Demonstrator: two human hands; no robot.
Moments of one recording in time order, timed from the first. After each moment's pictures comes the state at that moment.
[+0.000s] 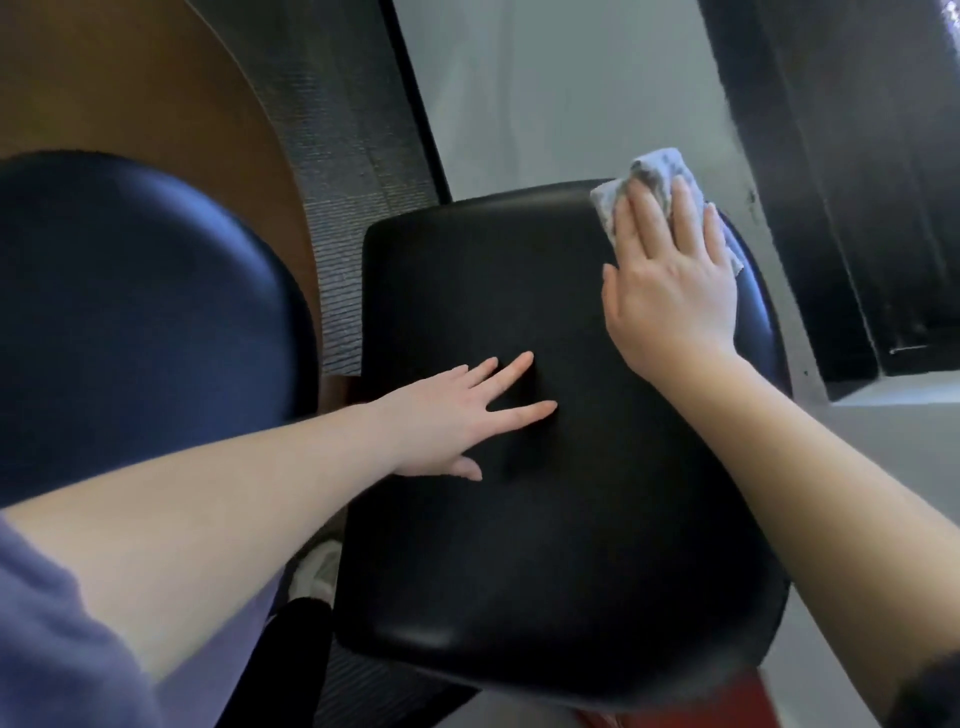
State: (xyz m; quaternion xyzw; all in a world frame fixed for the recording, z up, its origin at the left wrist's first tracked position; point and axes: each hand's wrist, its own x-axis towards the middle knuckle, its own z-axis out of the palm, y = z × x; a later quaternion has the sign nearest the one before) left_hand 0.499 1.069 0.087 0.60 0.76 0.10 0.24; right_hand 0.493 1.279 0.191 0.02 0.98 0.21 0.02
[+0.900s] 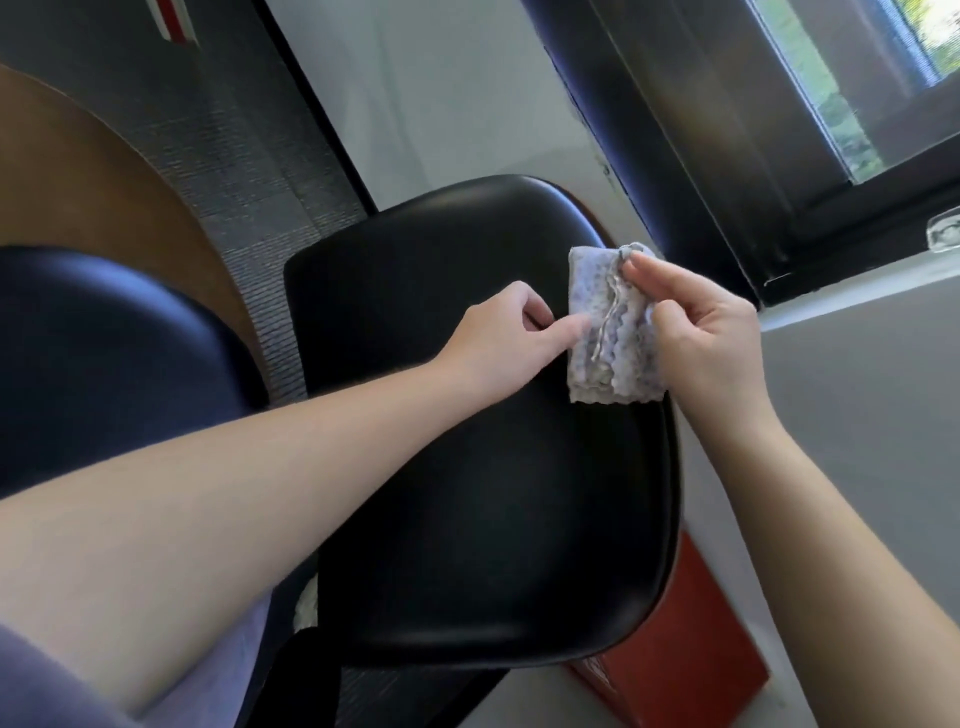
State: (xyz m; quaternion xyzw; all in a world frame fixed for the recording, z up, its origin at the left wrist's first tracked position) left_hand 0.500 1.179 0.197 0.17 0.73 0.53 0.38; right_hand 0.590 1.313 0.264 0.33 0.82 -0.44 -0.12
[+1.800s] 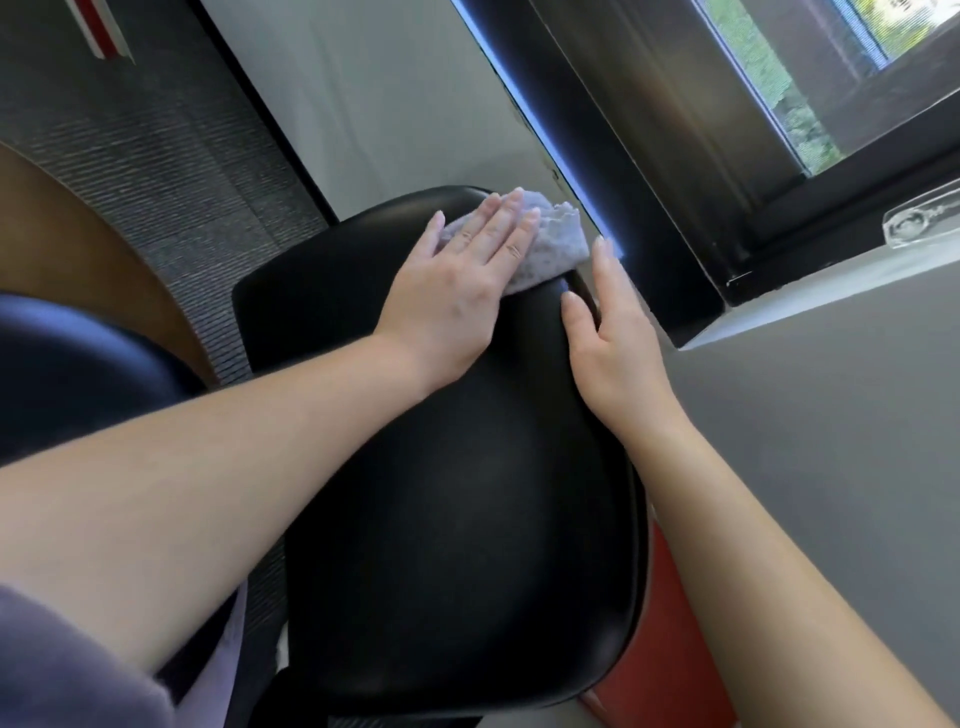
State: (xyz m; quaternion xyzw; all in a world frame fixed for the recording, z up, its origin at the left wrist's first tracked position) left_hand 0.458 1.210 0.174 0.47 0.84 0.27 0.01; right_hand 0.570 1.326 0.232 0.31 0.89 -0.34 -0.04
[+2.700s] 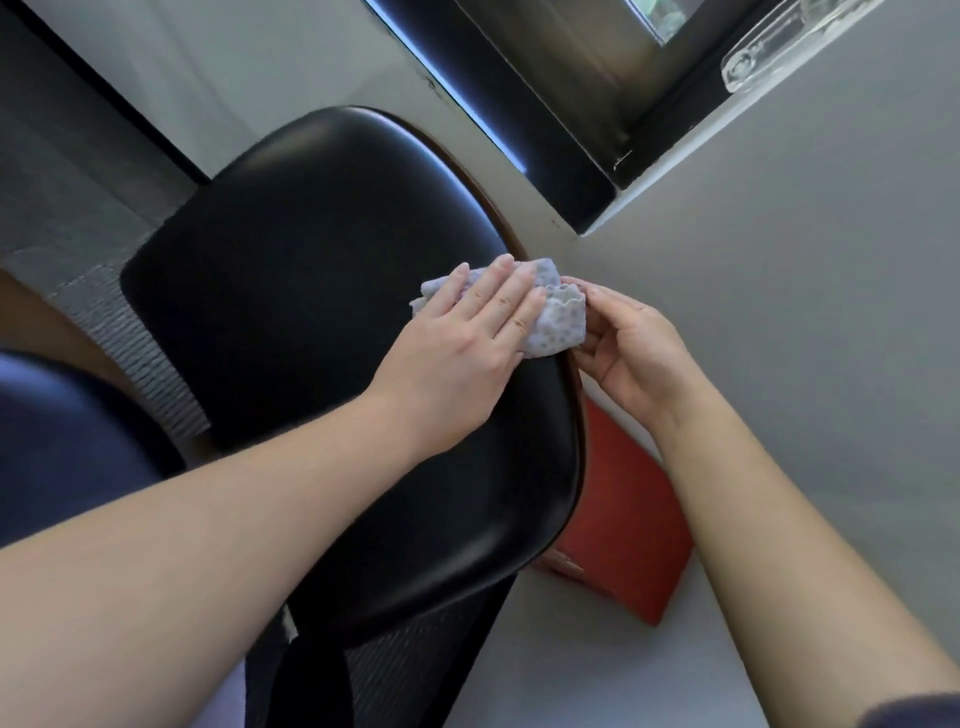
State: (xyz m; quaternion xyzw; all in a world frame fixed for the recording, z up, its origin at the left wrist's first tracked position) left_hand 0.569 1.189 0.181 0.64 0.72 0.25 -0.08; right_hand 0.680 1.327 0.250 0.49 0.56 -0.66 -0.10
